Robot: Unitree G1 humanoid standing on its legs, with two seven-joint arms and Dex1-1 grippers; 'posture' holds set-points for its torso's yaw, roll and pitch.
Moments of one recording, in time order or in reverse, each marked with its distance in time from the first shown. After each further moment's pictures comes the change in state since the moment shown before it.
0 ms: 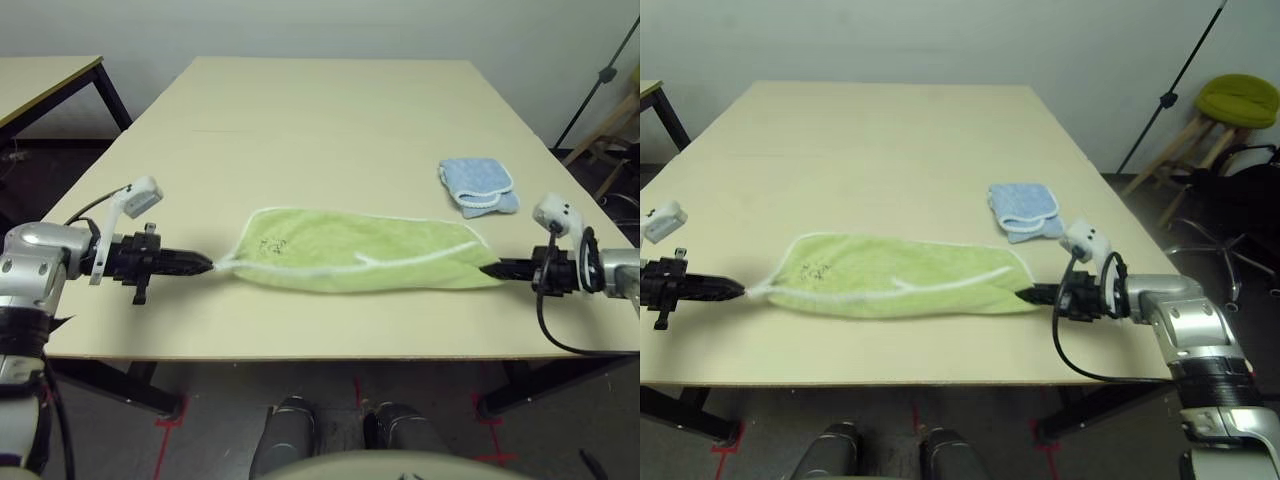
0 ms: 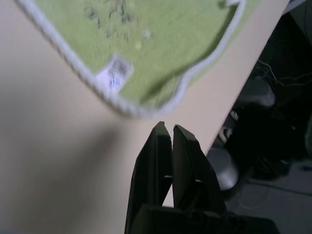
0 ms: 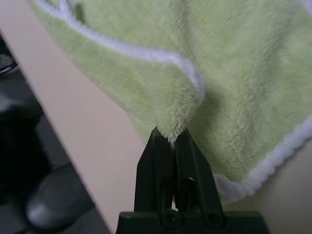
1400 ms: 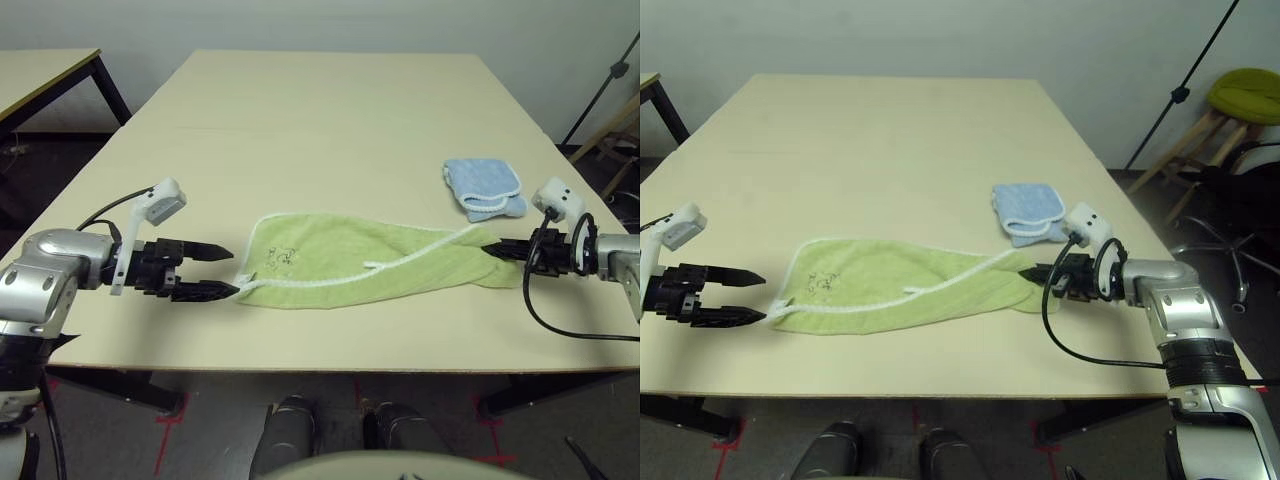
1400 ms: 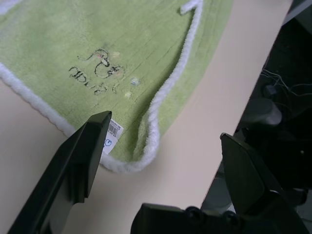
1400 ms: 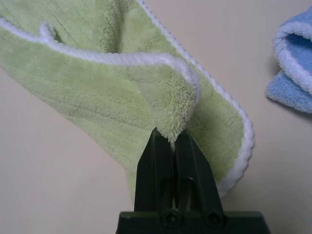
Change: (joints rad) left arm 0.069 -0.128 0.053 -0.338 -0.052 0.103 0.284; right arm -0.177 0.134 -0.009 0.193 -0.101 -0.188 -0.166
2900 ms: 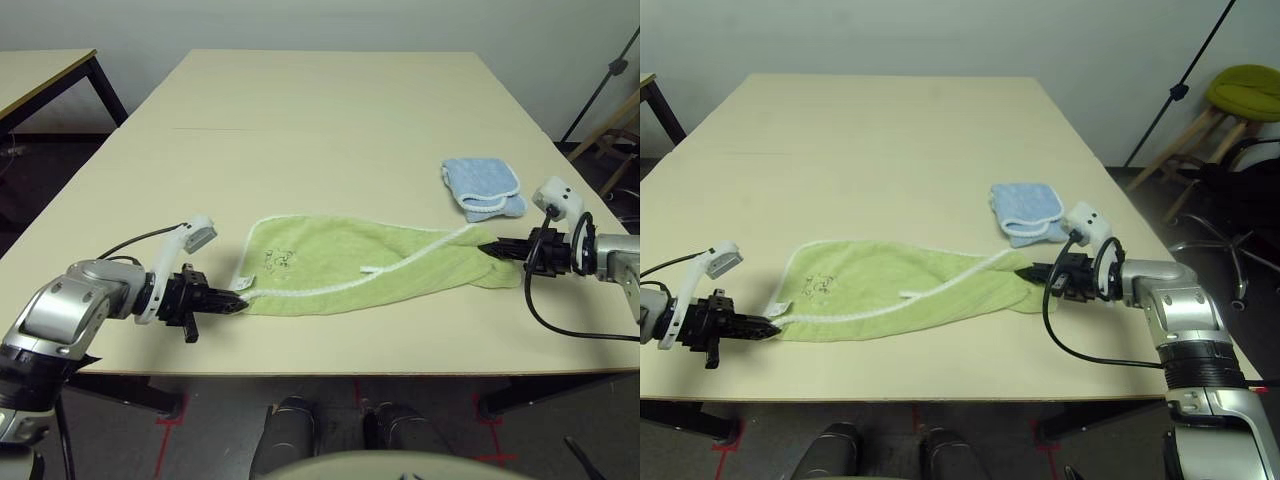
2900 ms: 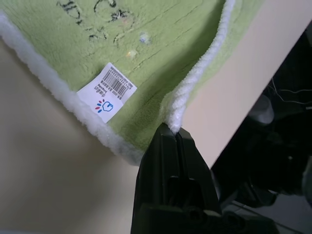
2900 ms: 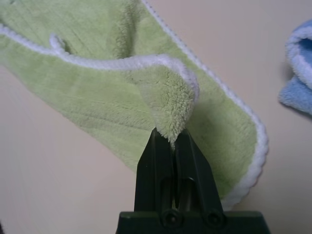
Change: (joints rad) left arm -0.012 0.032 -0.114 -0.046 -0.070 0.259 0.074; right arm 0.048 -0.009 -0.031 -0.091 0.060 0.074 0.014
